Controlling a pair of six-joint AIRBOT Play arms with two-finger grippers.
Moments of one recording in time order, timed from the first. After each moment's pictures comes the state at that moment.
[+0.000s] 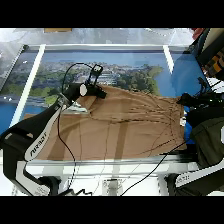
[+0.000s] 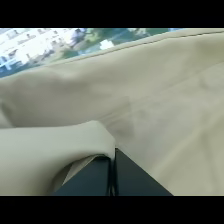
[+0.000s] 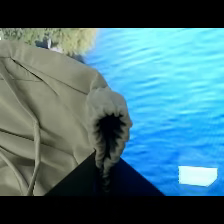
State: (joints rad) left arm -0.42 -1.76 1.49 1.33 -0.55 -1.20; right arm -0.53 -1.77 1.45 -0.96 1.19 1.06
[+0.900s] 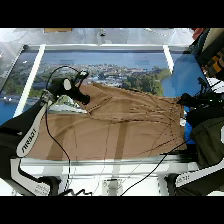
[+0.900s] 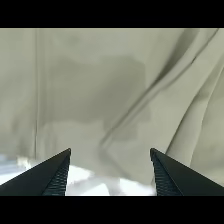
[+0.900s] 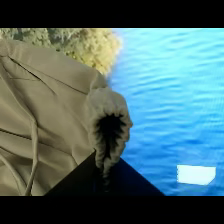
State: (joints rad) left arm -0.22 -1.73 1.49 1.37 -0.98 -1.16; right arm -0.53 -1.77 1.45 -0.97 1.19 1.06
